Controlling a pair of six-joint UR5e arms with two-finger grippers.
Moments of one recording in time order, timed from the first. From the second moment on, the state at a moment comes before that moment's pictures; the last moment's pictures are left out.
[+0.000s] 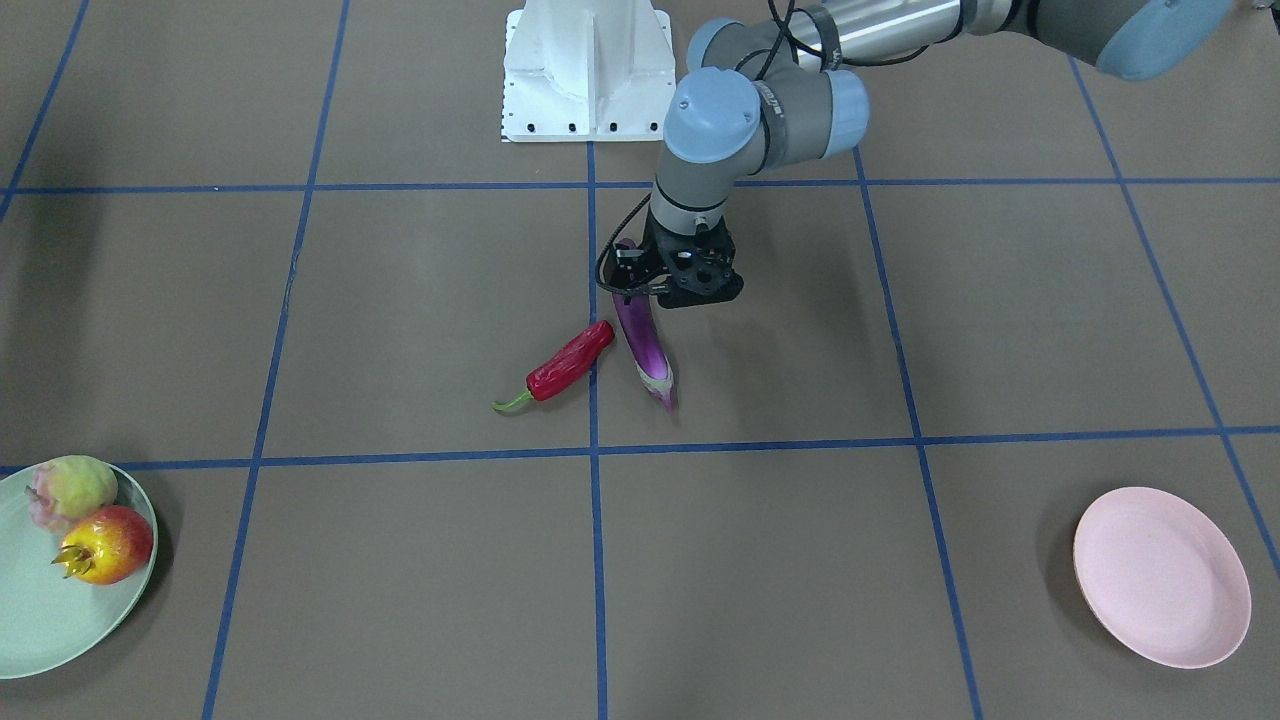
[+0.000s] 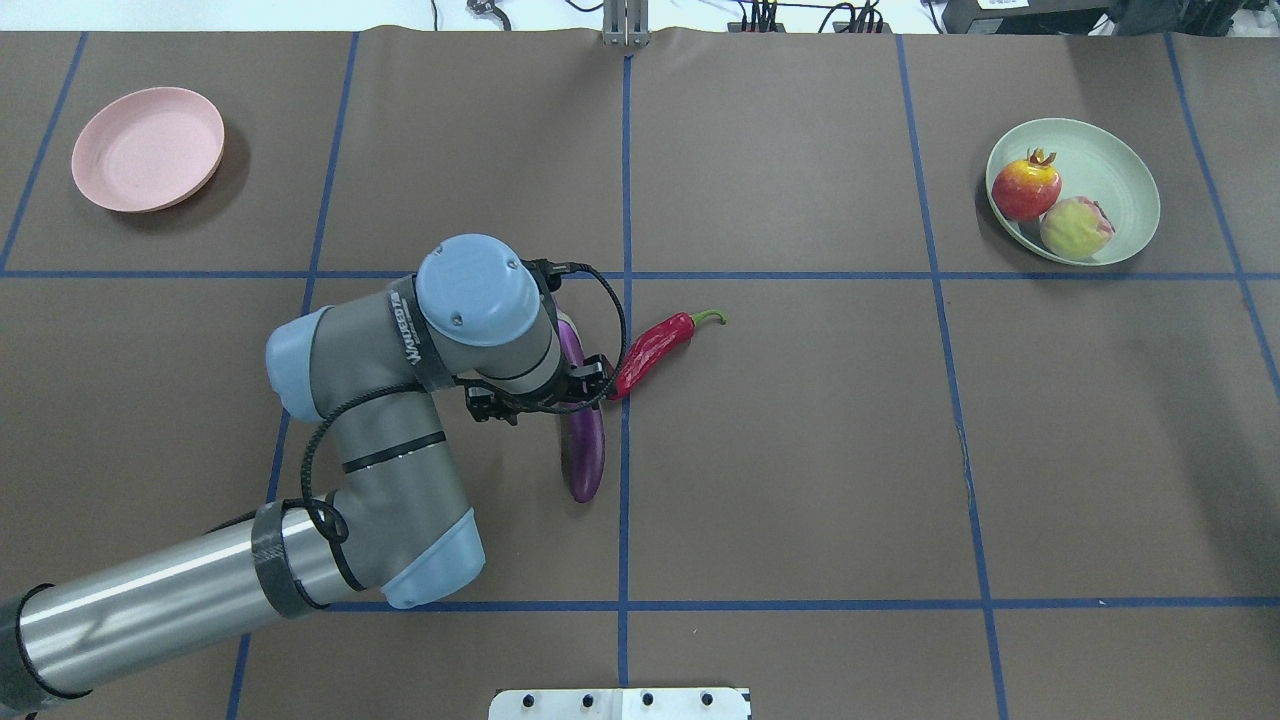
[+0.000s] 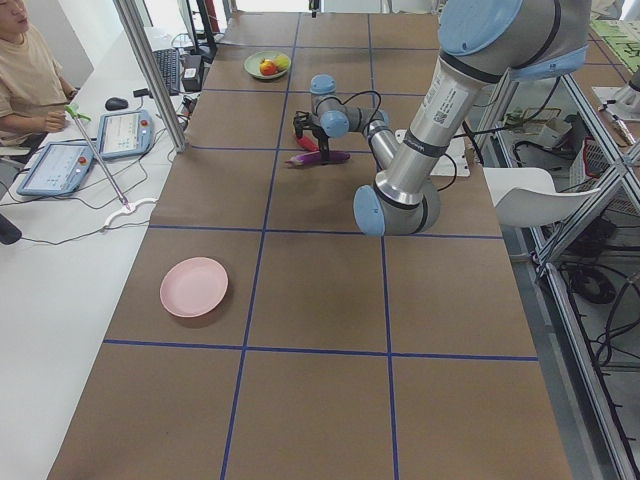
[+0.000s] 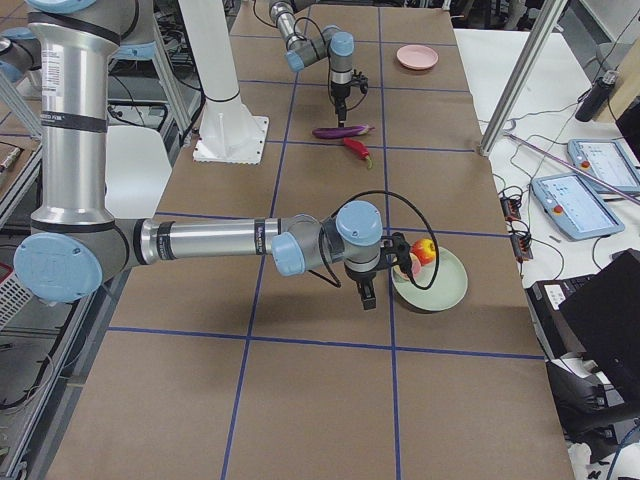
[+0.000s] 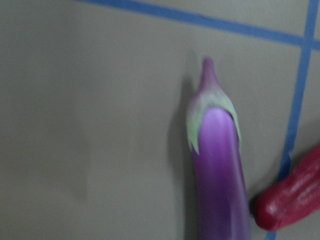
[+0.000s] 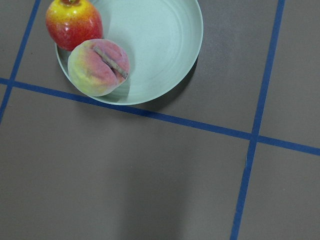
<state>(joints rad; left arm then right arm) -0.47 -2.29 -1.57 -1.66 -1.90 -1.42 1.46 -1.66 1.73 -1.32 2.42 0.09</state>
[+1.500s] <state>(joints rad) -0.76 -2.25 -1.56 -1.61 -1.91 -0.84 1.46 -1.65 1.72 -1.32 2.41 0.09</state>
